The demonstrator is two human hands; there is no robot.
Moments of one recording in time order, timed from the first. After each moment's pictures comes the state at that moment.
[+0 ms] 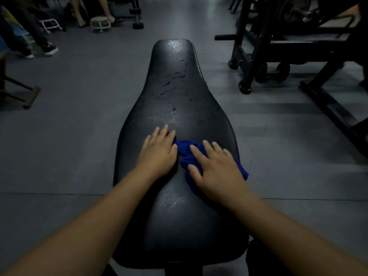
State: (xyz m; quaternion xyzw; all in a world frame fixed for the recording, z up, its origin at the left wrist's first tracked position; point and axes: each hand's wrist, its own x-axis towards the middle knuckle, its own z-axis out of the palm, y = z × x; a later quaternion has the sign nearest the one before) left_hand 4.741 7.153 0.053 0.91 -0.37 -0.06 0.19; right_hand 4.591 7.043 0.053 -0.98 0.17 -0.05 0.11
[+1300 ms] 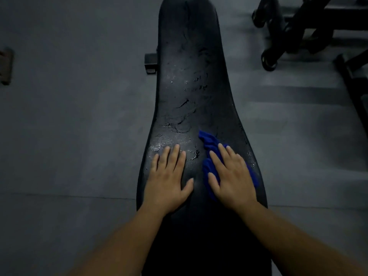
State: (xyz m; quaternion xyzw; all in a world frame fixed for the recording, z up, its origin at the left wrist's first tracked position) left_hand 4.871 7.122 0.058 0.90 -0.42 -0.13 0.02; right_hand 4.747 6.948 0.064 -0.97 0.22 0.06 0.13
